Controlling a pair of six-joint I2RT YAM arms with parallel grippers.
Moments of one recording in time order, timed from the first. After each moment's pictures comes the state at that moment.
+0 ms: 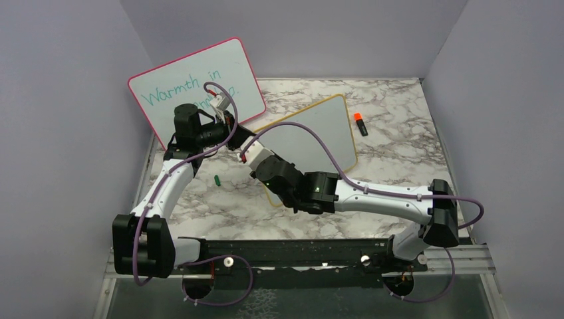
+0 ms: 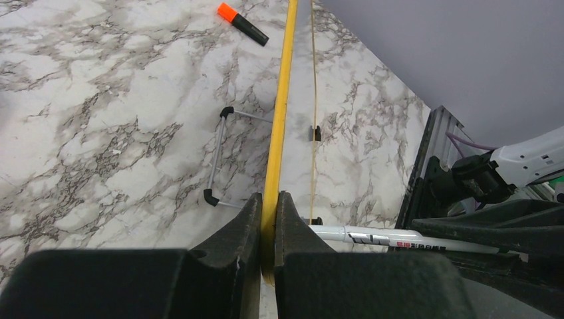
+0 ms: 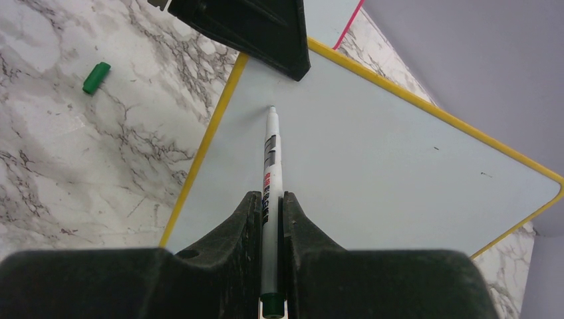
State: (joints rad) left arm -0.10 1.26 0.88 0.11 0.98 -0.24; right arm 1.31 1.58 1.39 -0.29 0.75 -0.18
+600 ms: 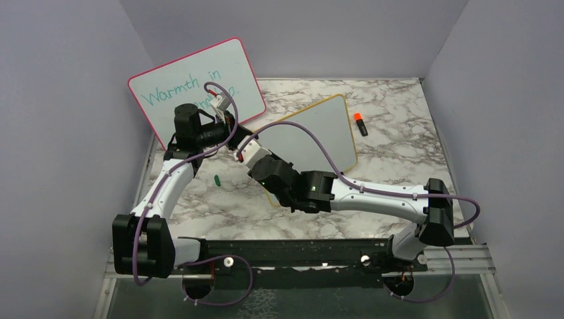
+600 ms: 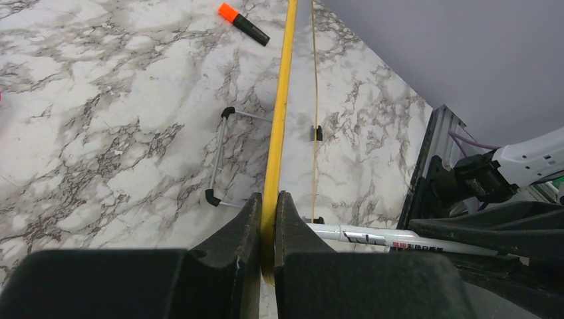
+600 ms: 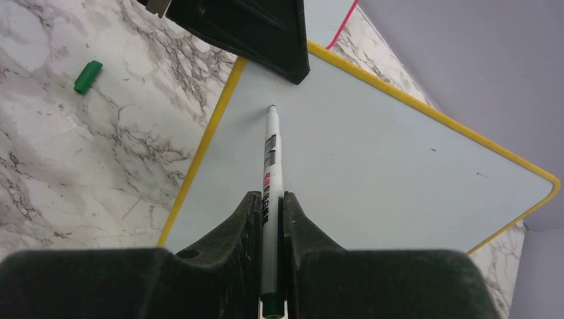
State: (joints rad) left arm -0.10 1.26 0.88 0.11 0.98 -0.24; right arm 1.31 1.61 1.42 -0.31 0.78 -0.18
